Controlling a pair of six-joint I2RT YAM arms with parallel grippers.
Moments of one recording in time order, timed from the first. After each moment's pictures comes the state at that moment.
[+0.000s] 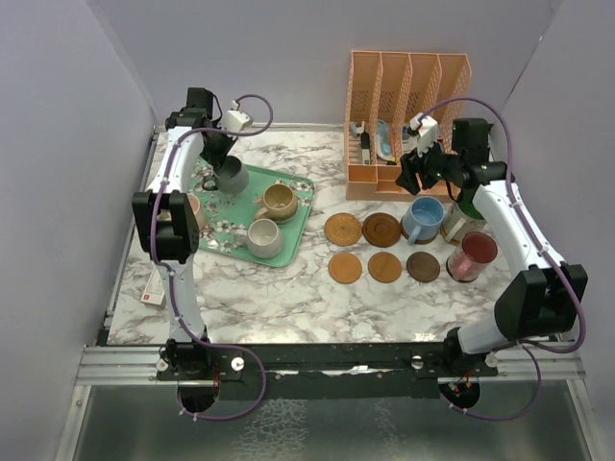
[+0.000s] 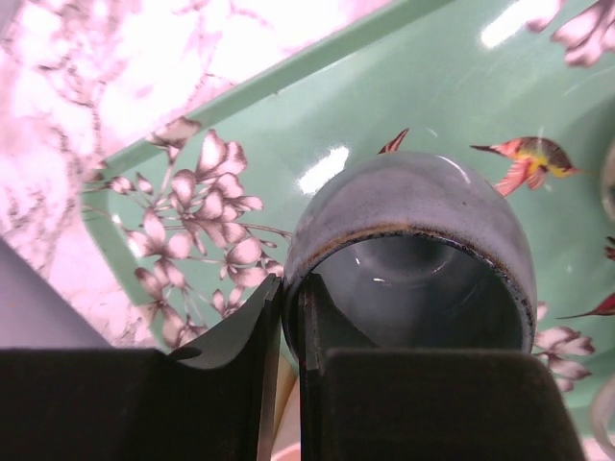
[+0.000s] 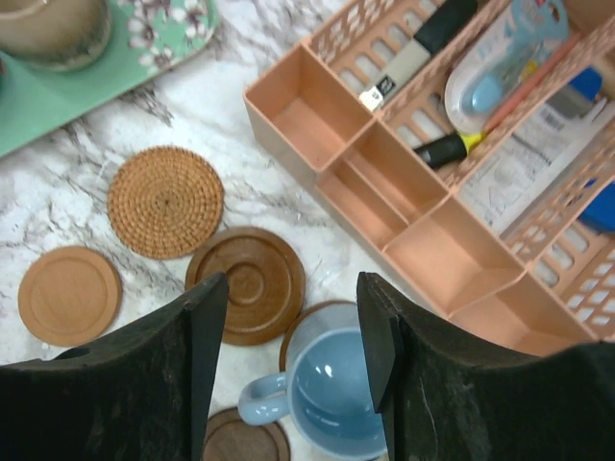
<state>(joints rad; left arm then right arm) -0.01 2.19 2.10 -0.97 0.20 0.67 0.10 1.47 1.32 -0.53 -0.49 -0.46</state>
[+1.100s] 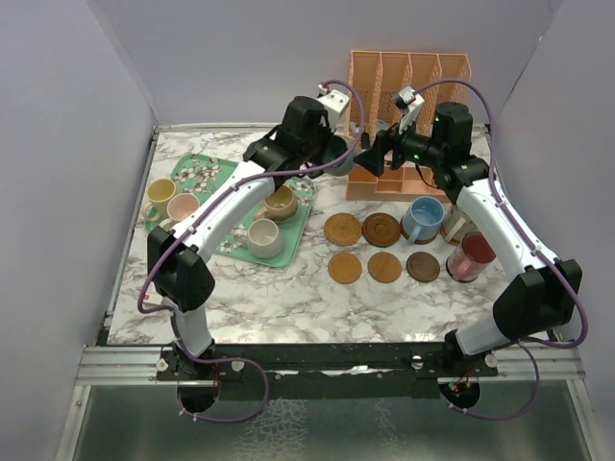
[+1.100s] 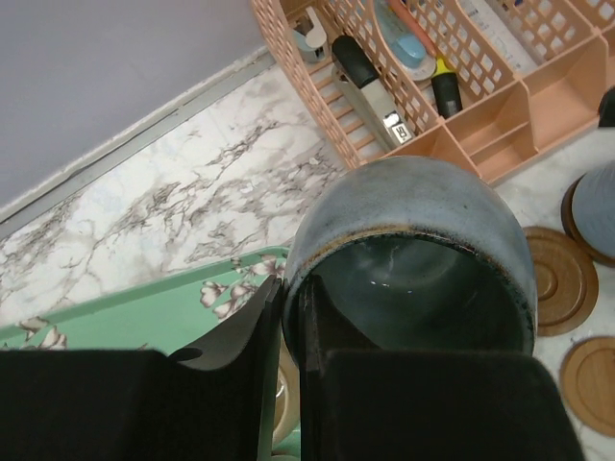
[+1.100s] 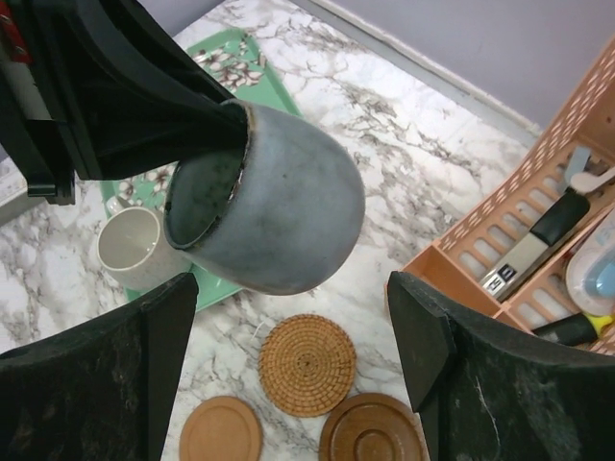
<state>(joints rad) -0.62 1.80 1.85 -0.52 -0.11 0.09 0.26 1.51 1.42 -0.20 -0.62 -0.04</state>
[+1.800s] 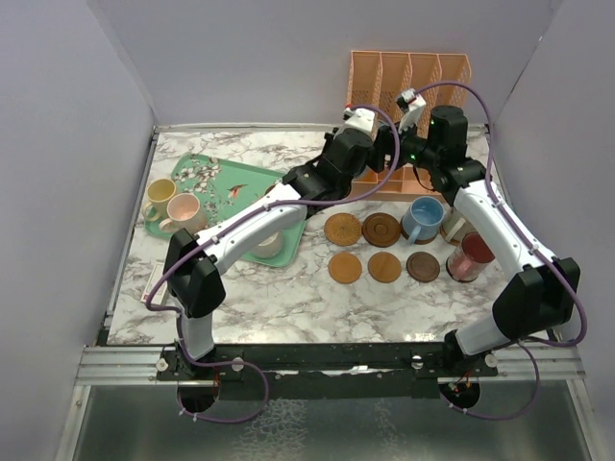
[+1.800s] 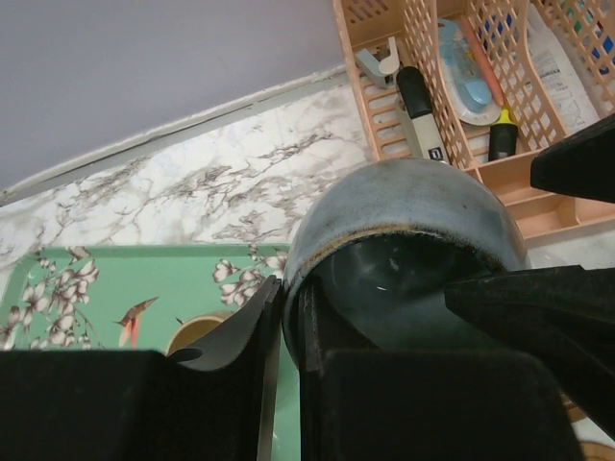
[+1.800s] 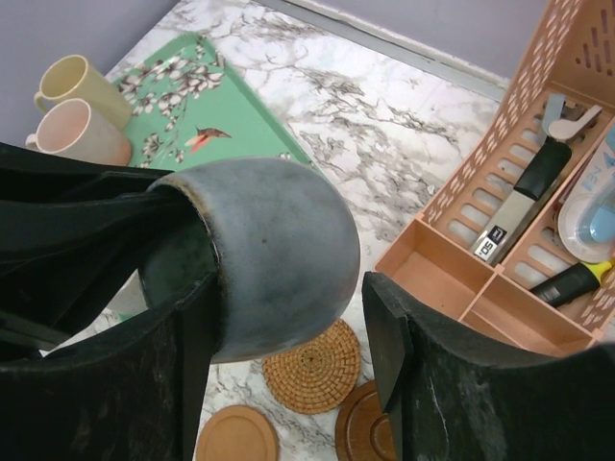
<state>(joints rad) -0.86 1.84 1.80 -0.41 -0.68 -0.06 0.28 1.50 1.38 -0.19 -0.49 0.06</state>
